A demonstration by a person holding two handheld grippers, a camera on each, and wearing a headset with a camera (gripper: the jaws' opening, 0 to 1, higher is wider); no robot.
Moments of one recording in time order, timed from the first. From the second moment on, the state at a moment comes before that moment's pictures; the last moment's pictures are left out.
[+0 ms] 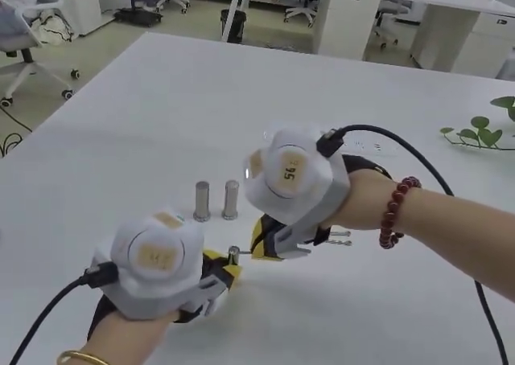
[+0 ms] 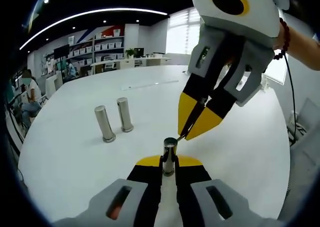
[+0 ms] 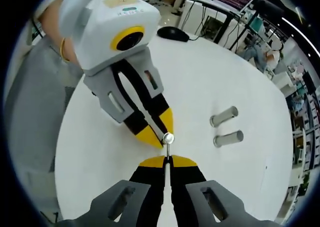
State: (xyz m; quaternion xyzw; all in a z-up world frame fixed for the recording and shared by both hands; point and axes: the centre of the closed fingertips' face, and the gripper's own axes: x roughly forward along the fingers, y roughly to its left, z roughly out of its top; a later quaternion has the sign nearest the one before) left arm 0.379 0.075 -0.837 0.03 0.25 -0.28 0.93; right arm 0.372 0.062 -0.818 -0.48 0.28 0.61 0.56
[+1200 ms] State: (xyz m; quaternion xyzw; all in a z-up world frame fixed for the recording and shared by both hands) left arm 0.379 0.074 -0.844 0.01 0.26 -0.27 0.93; right arm 0.368 0.072 -0.816 -0.36 0.33 0.60 0.63
